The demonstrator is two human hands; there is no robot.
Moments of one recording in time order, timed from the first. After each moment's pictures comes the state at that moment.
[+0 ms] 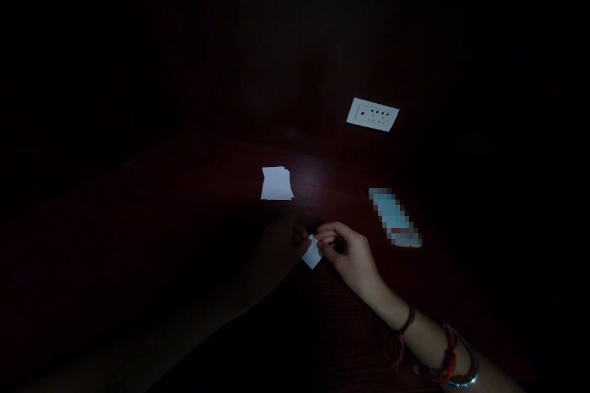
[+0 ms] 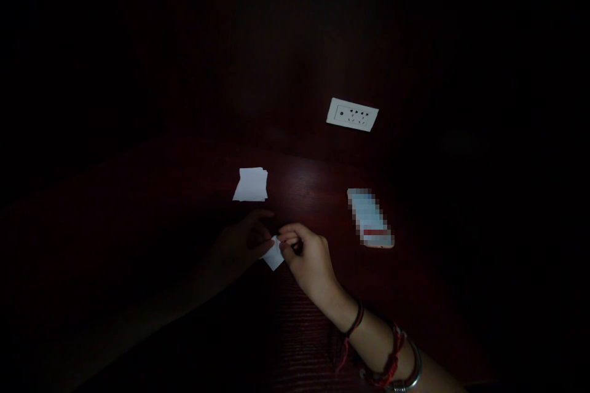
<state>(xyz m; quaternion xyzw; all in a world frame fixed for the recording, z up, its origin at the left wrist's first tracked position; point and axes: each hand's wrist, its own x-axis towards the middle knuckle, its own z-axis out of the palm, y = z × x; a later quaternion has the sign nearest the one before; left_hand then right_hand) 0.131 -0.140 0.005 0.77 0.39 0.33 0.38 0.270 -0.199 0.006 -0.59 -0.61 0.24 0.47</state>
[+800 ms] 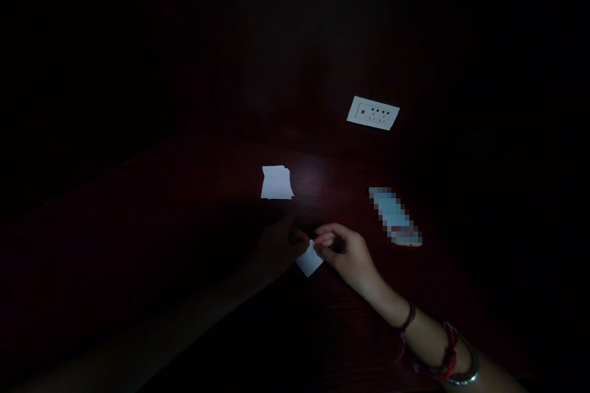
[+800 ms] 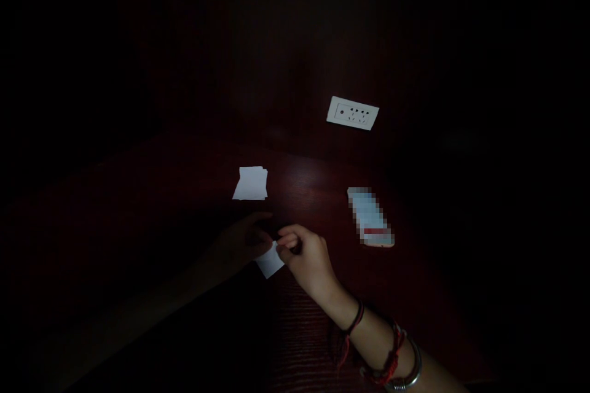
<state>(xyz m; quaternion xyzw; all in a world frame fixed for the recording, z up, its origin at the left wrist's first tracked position) 0.128 -0.131 -0.012 0.74 0.37 0.30 0.48 0.272 -0.196 -0.004 -0.60 -0.58 0.30 0.47</state>
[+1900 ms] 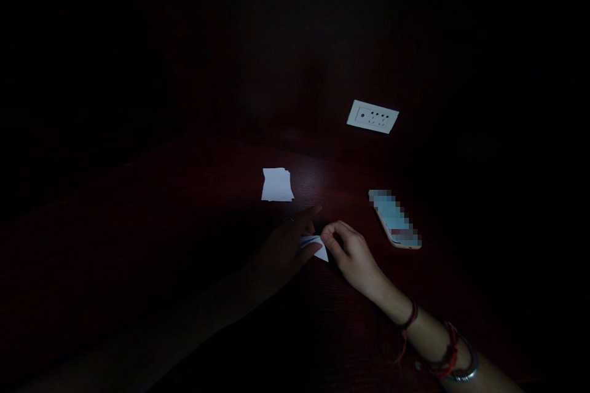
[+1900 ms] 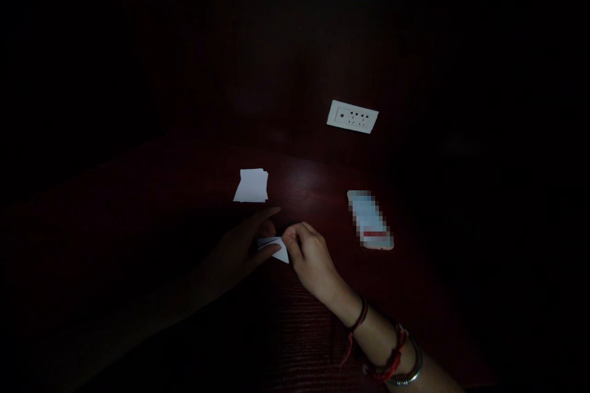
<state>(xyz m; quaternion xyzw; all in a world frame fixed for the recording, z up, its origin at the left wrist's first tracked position) 0.127 -0.141 -0.003 0.85 0.26 0.37 0.27 0.277 -0.199 0.012 -0.58 -0.69 0.16 0.40</state>
